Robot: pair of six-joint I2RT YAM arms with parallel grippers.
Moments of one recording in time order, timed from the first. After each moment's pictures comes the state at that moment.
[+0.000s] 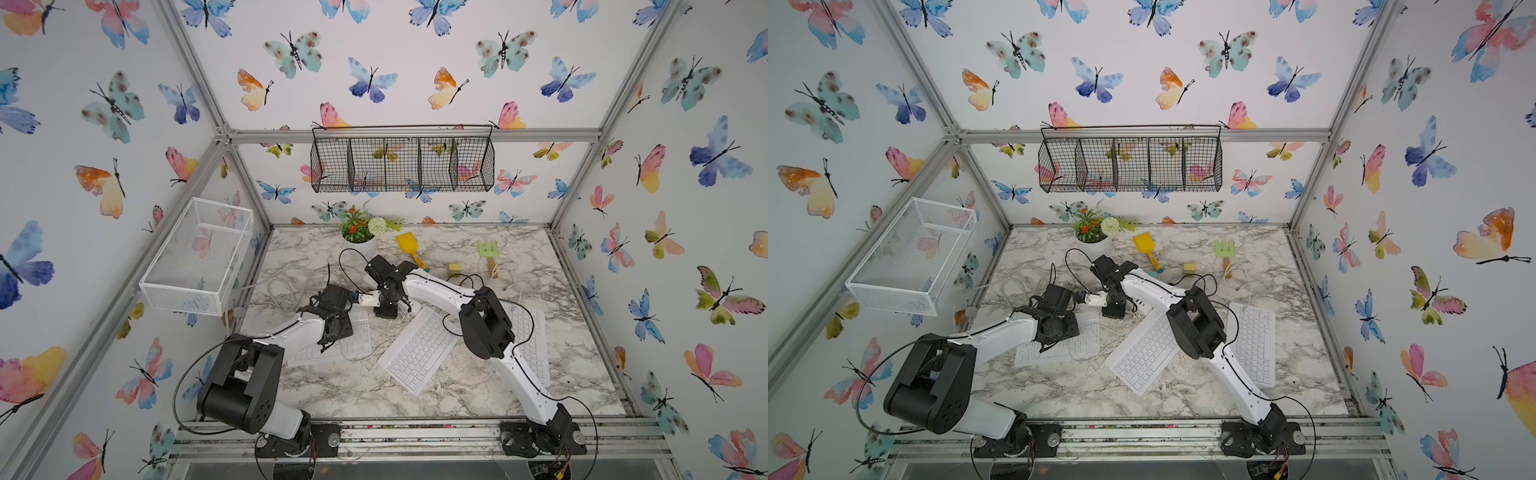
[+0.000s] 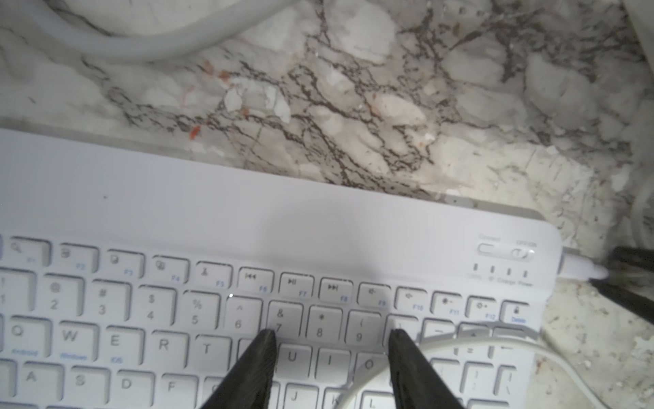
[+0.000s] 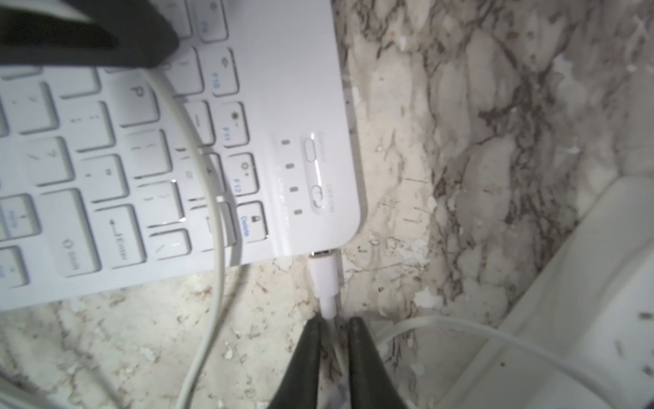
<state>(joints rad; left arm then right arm) -0.35 1.50 0.71 -0.43 -0.12 -0.62 0.88 2.48 2.13 -0.93 -0.15 -0.74</state>
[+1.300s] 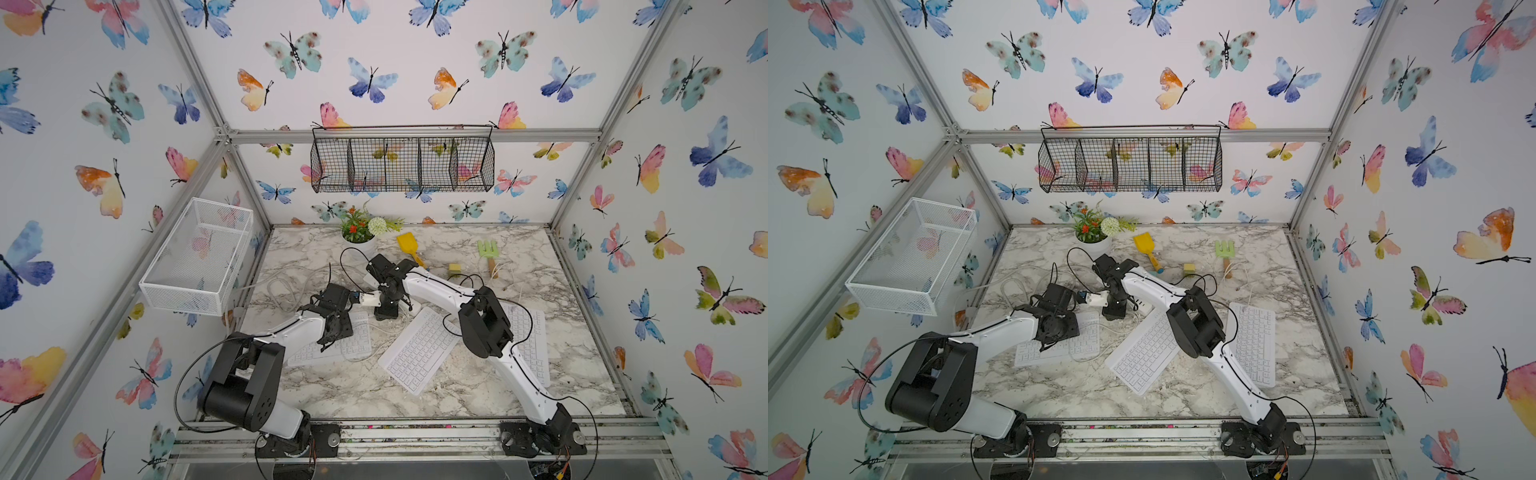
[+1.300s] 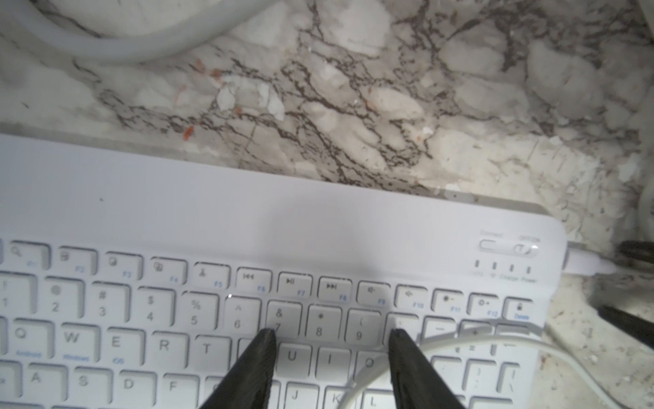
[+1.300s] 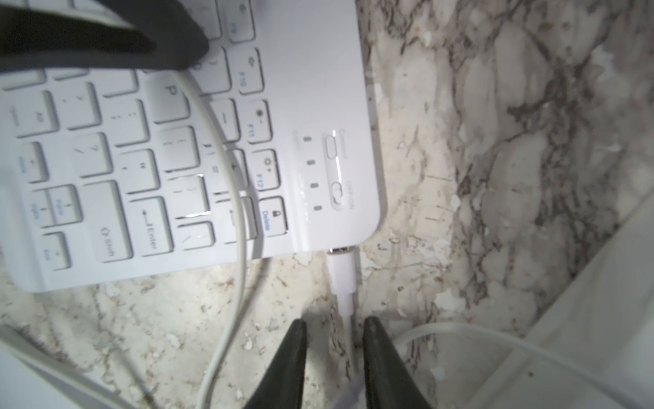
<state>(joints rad) -0.35 1.50 0.72 -0.45 -0.11 -0.59 0.88 2.51 2.19 -0.99 -0.24 -0.73</state>
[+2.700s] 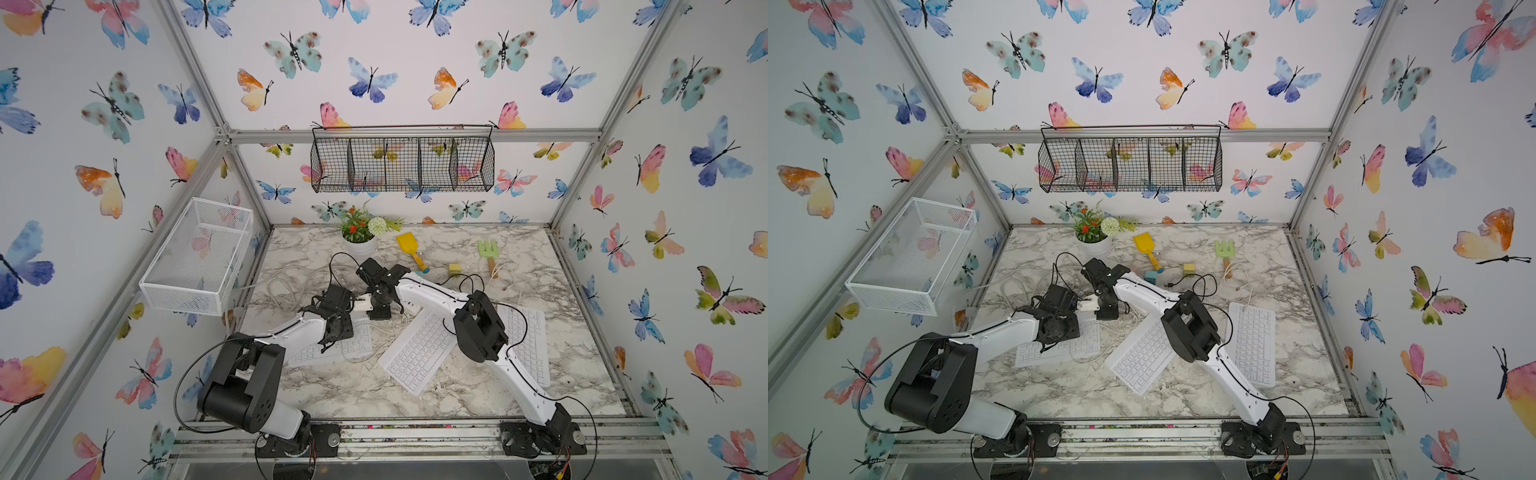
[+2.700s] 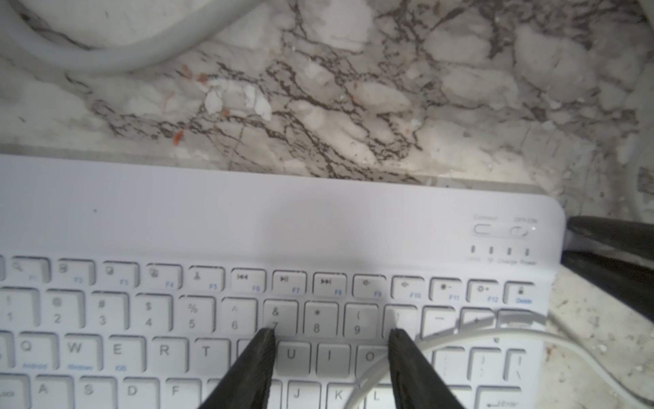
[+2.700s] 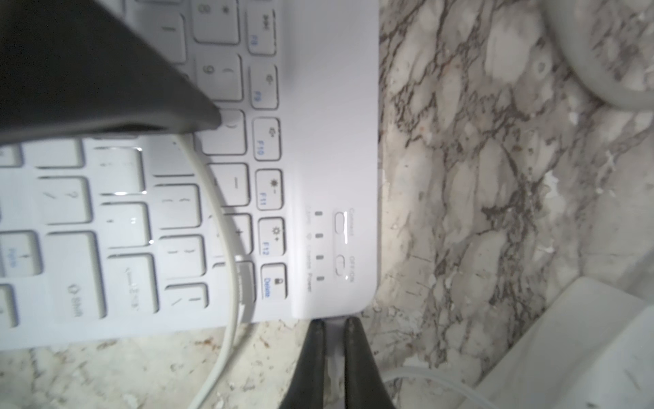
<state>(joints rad) -0.37 1.49 0.71 -0.44 -0.12 -0.56 0.91 2.54 2.23 -0.94 -0.14 -0.84</state>
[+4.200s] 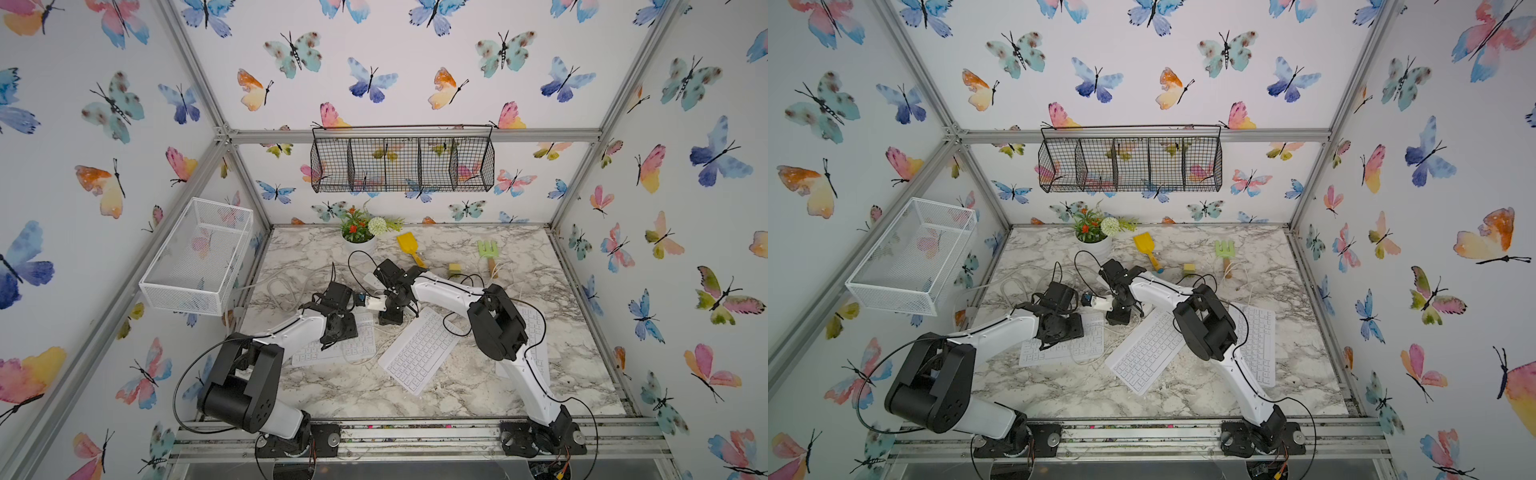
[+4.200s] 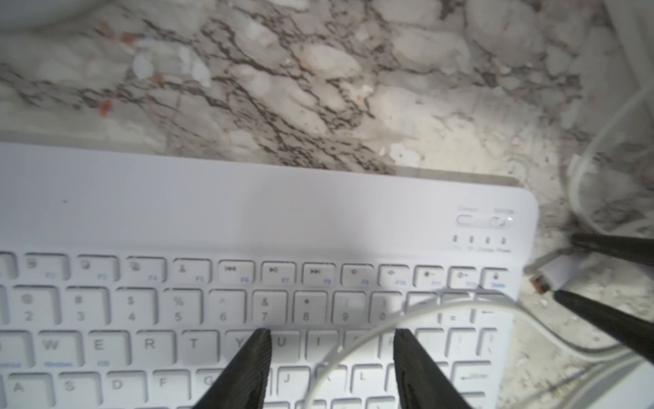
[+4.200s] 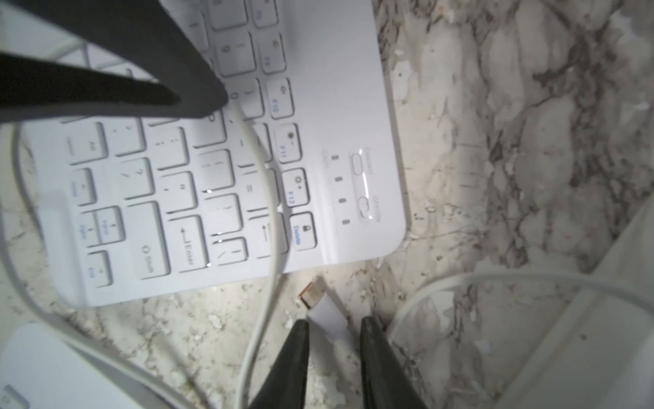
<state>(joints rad) -0.36 1.48 0.77 -0.51 -0.01 -0.55 0.87 2.32 1.86 -0.79 -0.28 -0.65</state>
